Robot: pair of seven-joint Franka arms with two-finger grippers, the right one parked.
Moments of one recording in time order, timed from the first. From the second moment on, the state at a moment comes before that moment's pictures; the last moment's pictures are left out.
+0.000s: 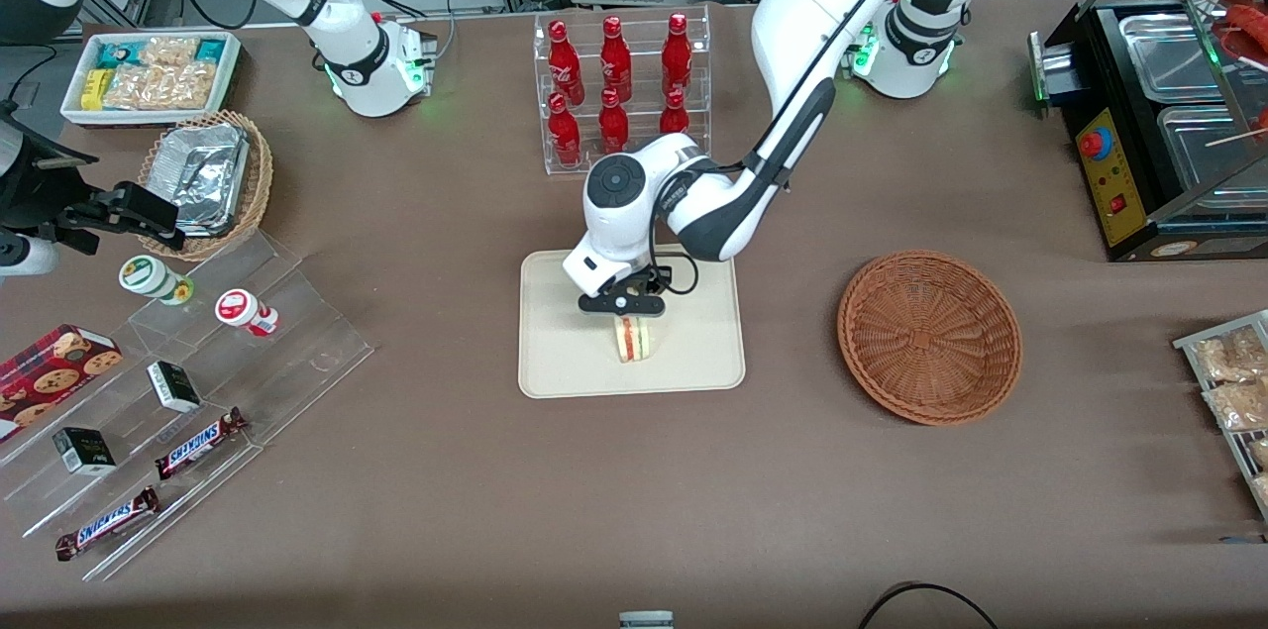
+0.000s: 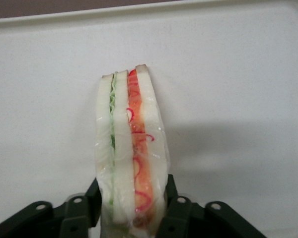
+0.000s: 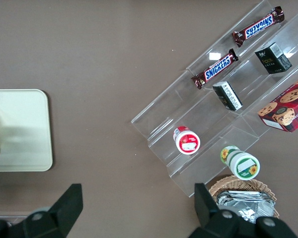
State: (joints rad) arm -0.72 0.78 -0.17 -1.46 0.19 2.26 -0.90
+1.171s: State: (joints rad) arm -0.53 0.41 -0.14 -1.41 0.19 1.89 -0.94
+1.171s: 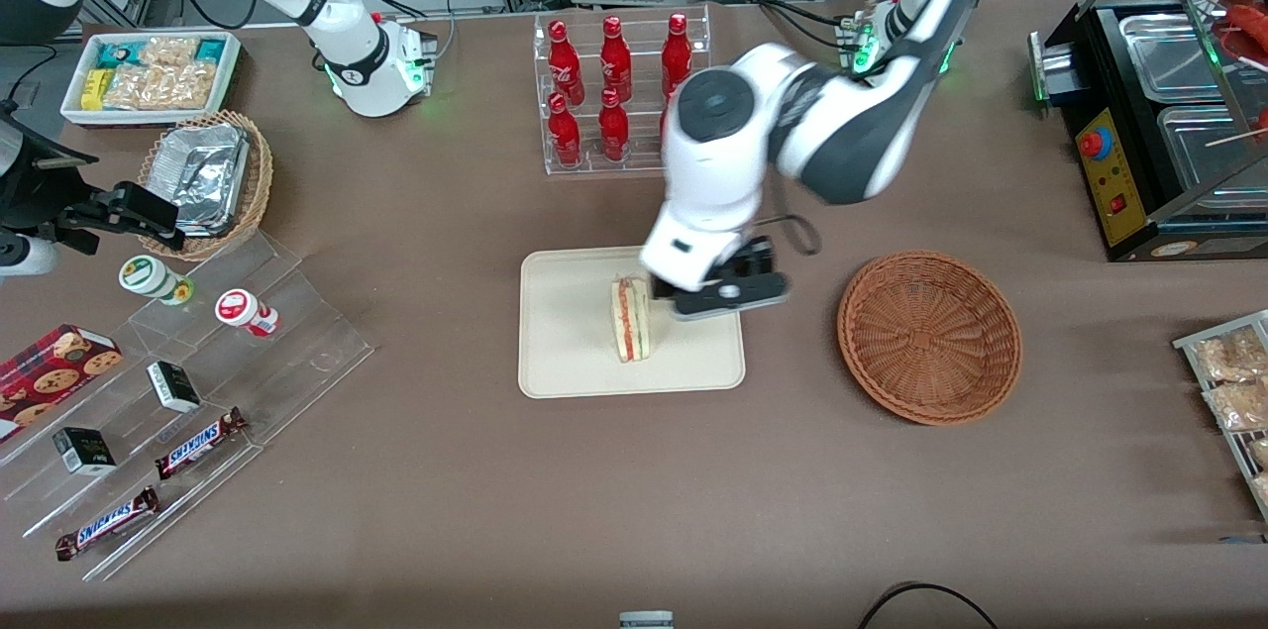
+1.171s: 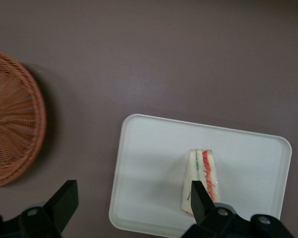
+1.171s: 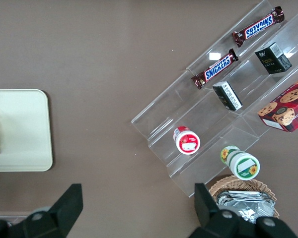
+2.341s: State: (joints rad) arm -0.06 0.03 -0.13 -1.55 -0.03 1.53 -0.19
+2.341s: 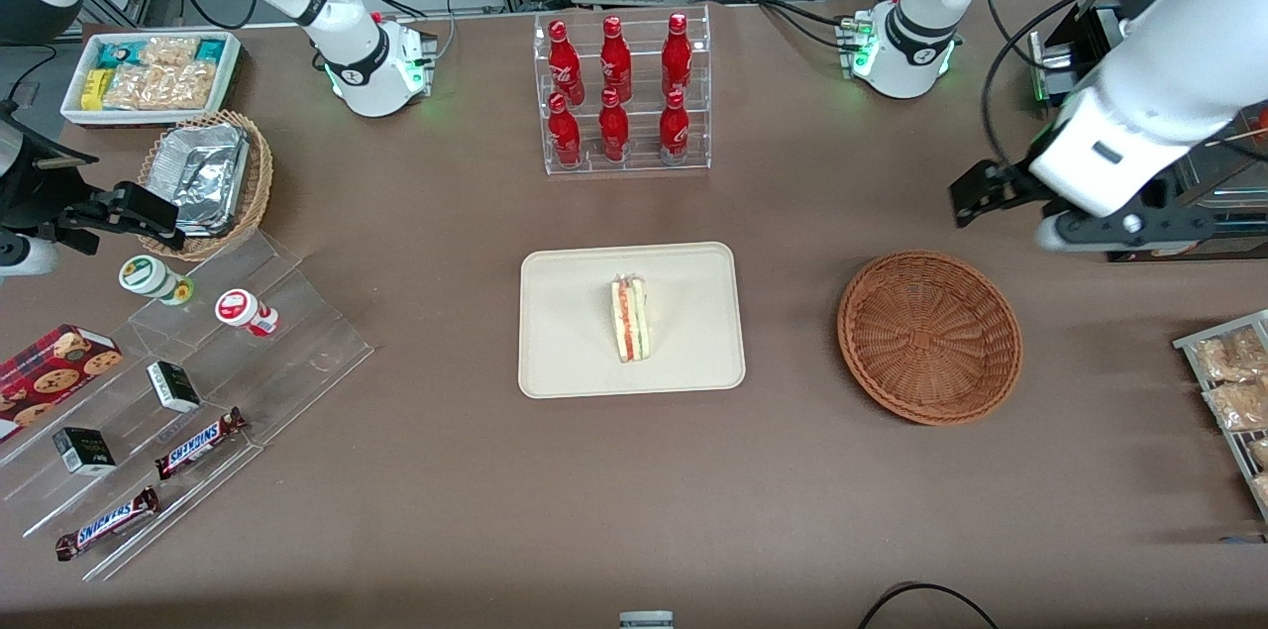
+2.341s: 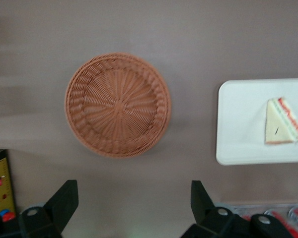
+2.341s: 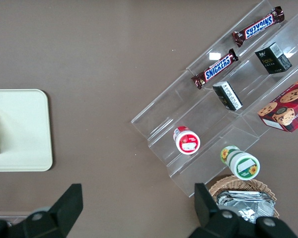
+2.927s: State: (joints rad) arm -0.02 -0.04 -0.04 -1.59 -0.02 1.49 -0.04
